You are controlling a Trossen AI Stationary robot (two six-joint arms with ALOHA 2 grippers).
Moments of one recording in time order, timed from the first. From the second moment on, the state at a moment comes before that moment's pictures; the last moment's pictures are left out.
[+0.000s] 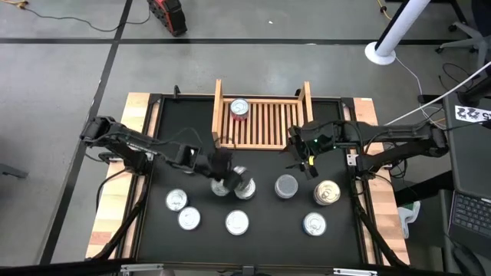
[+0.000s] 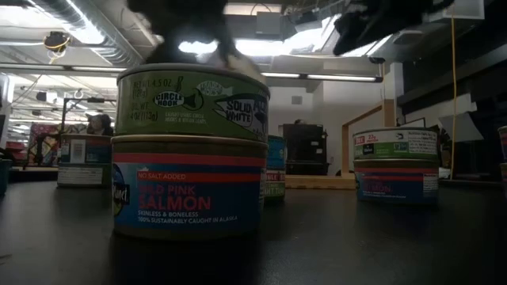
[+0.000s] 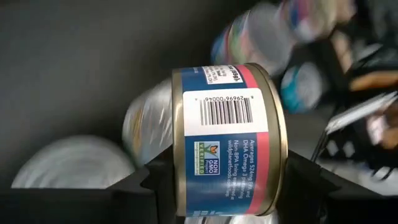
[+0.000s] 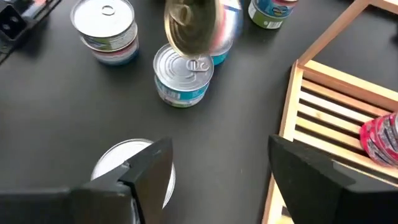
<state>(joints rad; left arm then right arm) -0.16 1.48 1.01 -0.27 -0.12 -1.13 -0.03 1.18 1.02 -0.60 -0.17 -0.37</state>
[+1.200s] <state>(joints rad) 0.17 1.85 1.01 0.39 -0.13 -1.21 -0.03 1.18 0.77 -0.21 0.44 -0.37</state>
